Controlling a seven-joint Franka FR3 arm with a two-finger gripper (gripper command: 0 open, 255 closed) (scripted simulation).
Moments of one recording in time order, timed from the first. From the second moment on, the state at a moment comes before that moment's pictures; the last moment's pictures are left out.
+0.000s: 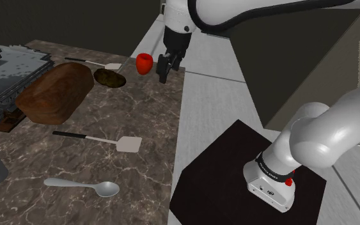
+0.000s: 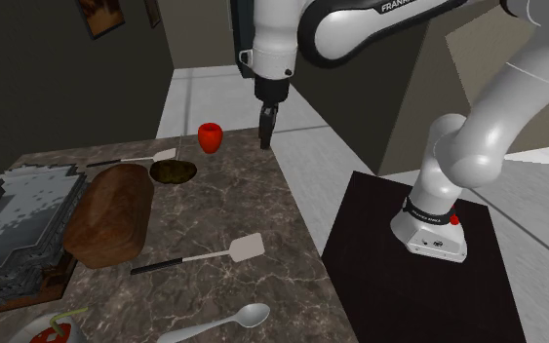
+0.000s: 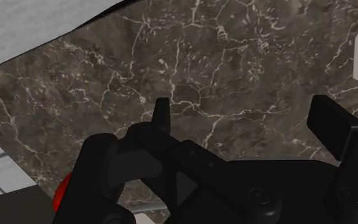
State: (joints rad) arm 0.16 -0.30 0.25 -2.20 0.03 2.00 0.06
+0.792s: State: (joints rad) arm 0.25 0.07 0.38 -1.98 -0.06 2.12 0.14
